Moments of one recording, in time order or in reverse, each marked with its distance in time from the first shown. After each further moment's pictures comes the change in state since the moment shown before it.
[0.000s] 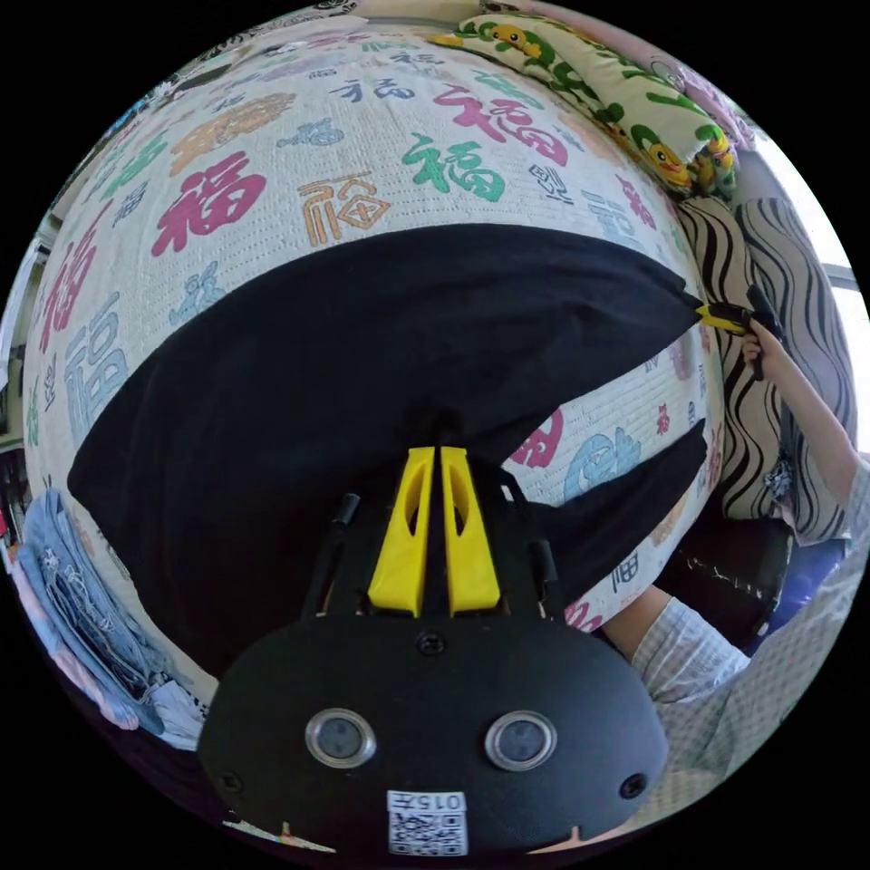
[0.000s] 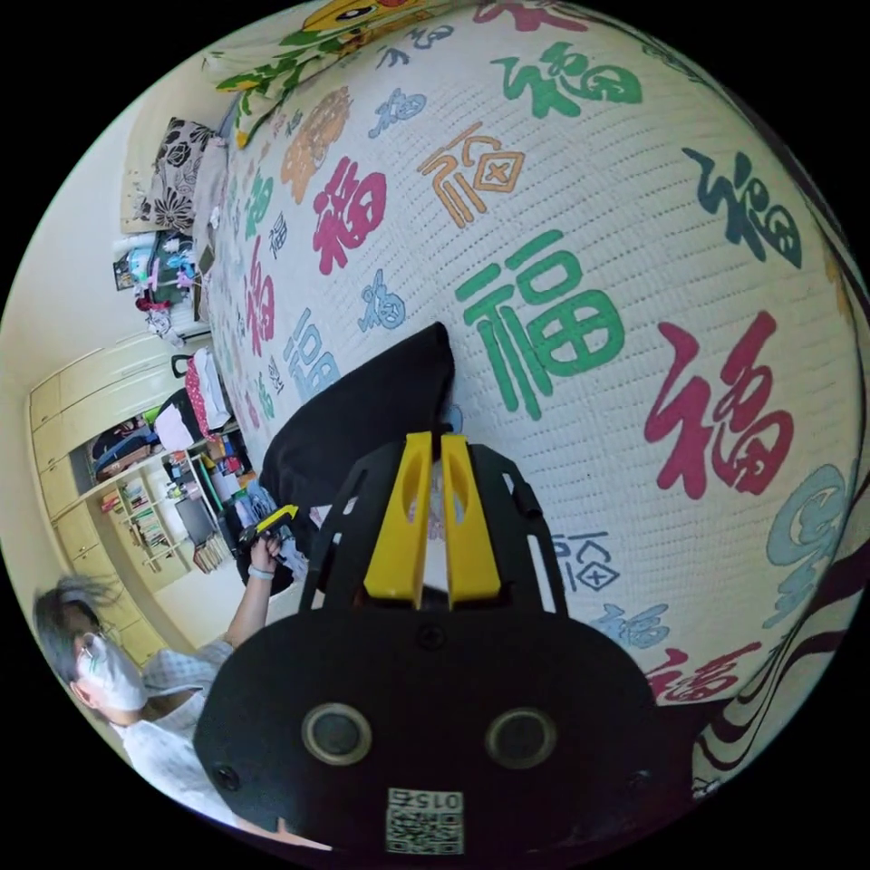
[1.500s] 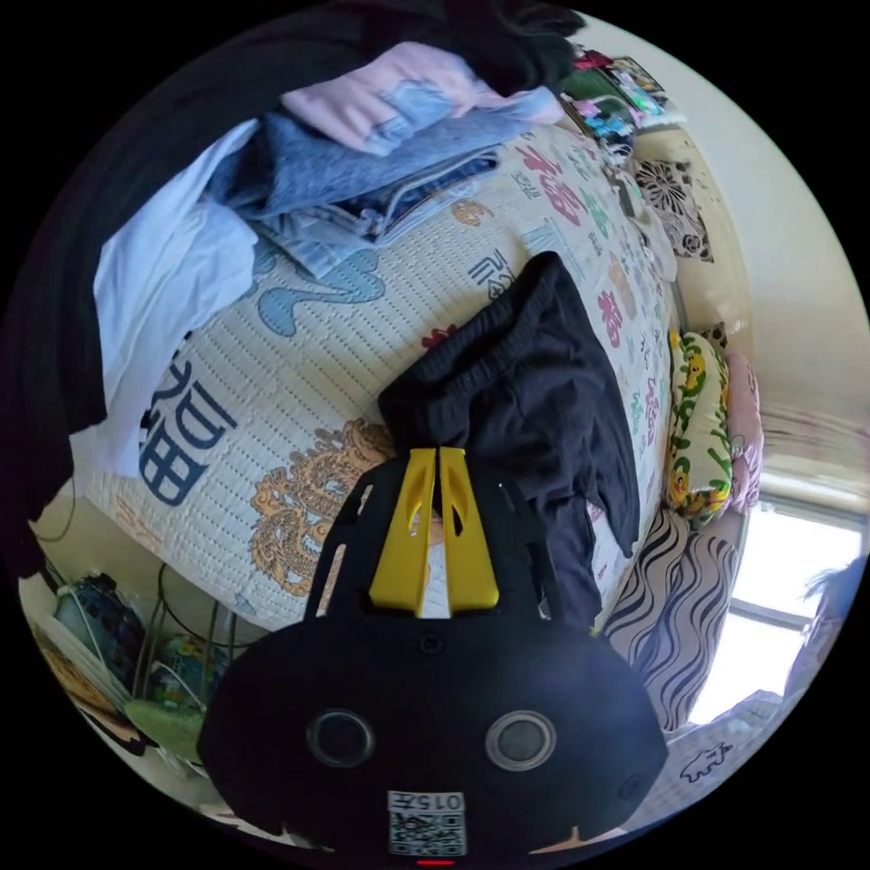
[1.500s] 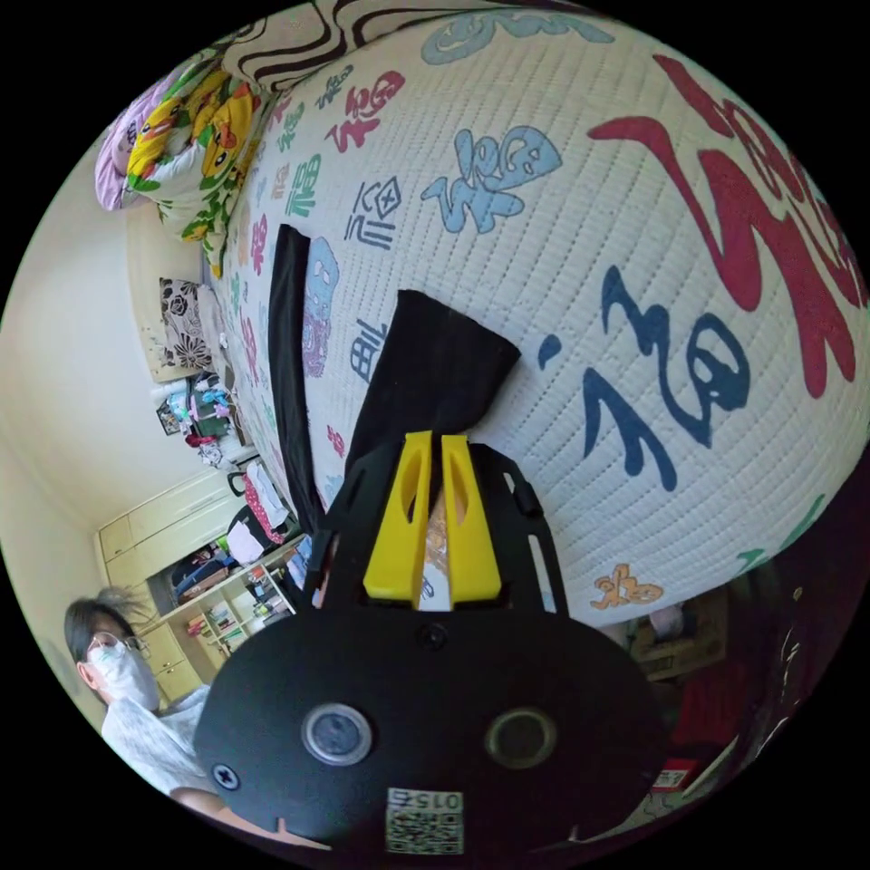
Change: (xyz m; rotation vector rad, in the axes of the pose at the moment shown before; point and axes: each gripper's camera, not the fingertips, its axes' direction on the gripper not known) left arm -0.217 0.382 0.178 0.431 0.300 -0.907; right arm 0.106 0.239 0.156 0.309 -0.282 0.381
